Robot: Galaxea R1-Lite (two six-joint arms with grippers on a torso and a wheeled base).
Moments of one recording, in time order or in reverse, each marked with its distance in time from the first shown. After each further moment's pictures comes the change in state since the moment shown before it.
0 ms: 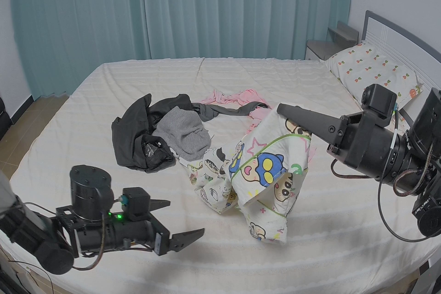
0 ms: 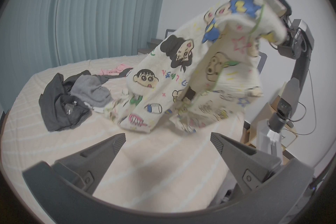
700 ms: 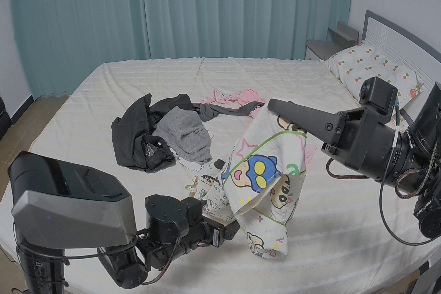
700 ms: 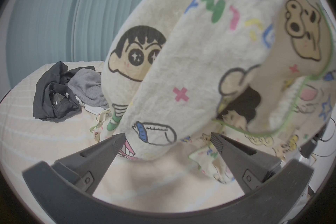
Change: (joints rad) left arm -0.151 0.490 -0.174 -0.461 0.322 -0.181; right arm 0.042 0.001 -0.028 0.017 0.000 0.006
